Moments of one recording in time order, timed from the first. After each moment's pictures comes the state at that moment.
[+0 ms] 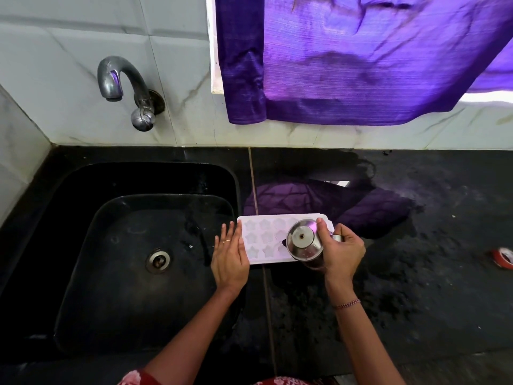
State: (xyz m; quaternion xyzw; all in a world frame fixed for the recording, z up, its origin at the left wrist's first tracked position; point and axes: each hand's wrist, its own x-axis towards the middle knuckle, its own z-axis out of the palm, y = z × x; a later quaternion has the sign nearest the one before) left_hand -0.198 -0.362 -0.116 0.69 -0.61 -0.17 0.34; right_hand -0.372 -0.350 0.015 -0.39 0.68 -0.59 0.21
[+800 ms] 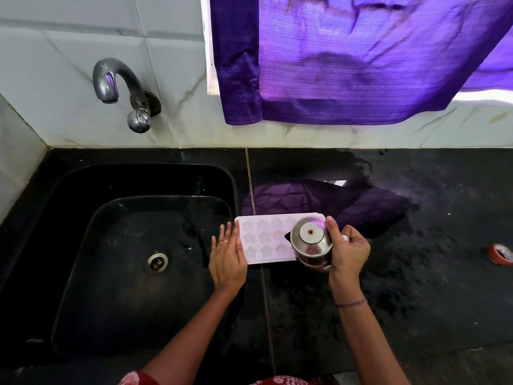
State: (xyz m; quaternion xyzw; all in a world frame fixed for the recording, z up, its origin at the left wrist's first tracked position) left_hand -0.198 -0.361 -0.115 0.70 -0.61 -0.16 0.33; right_hand -0.383 -0.352 0.013 -0.26 0.65 -0.65 0.30
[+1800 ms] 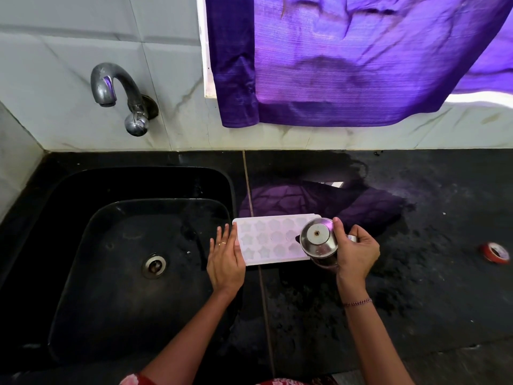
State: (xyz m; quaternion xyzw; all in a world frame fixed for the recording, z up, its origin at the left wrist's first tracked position) left_hand -0.198 -0.361 -0.115 0.69 -0.61 -0.16 0.34; right_hand -0.401 -0.348 0.015 -0.33 0.69 -0.62 0.21
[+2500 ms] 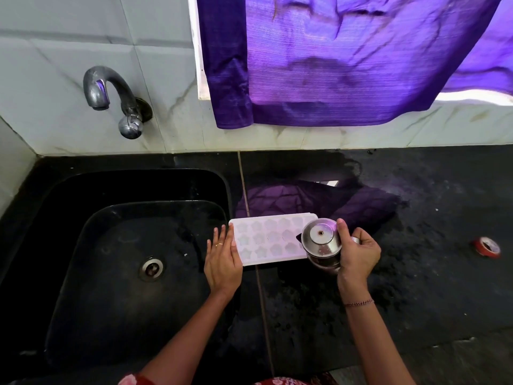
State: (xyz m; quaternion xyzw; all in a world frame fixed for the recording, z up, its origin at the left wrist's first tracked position) left_hand -0.197 -0.362 -0.117 0.69 -0.61 -0.17 0.34; right_hand -0.411 -0.345 0.009 -0.26 0.69 -0.64 0.23
